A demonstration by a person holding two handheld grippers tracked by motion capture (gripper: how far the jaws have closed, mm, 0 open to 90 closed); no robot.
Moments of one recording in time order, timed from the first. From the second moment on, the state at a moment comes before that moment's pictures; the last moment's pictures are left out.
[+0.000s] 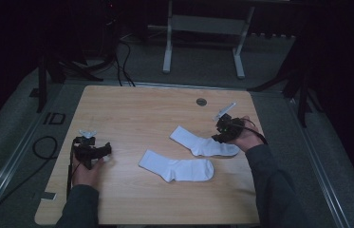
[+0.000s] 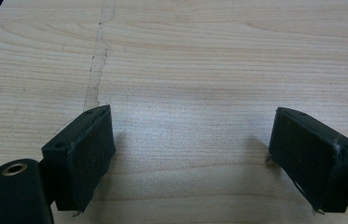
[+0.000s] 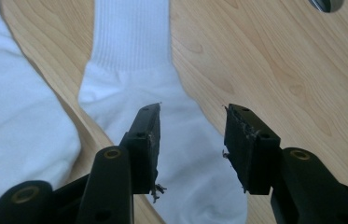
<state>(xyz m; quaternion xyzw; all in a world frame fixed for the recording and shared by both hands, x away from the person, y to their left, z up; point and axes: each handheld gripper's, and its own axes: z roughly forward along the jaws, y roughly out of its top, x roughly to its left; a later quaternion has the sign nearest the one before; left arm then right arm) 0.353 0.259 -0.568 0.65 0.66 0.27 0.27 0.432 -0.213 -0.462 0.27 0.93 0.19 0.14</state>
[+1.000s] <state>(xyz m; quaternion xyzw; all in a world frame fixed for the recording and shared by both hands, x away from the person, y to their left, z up) 0.353 0.259 -0.568 0.65 0.66 0.27 0.27 0.446 -0.152 -0.467 0.21 0.96 0.17 0.11</state>
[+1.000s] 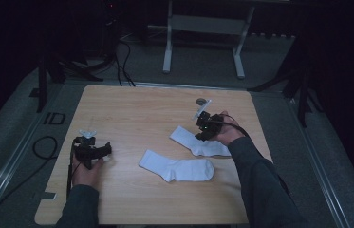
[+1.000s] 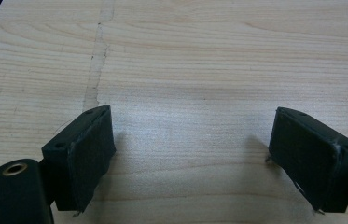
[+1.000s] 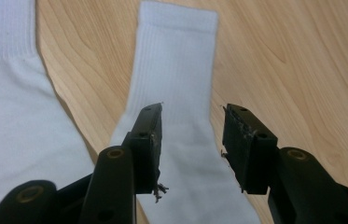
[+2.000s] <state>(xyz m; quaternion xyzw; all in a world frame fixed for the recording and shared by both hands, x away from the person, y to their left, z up) 0.353 0.259 -0.568 0.65 0.66 0.27 0.27 0.487 -0.112 -0.526 0.24 0.96 0.13 0.03</state>
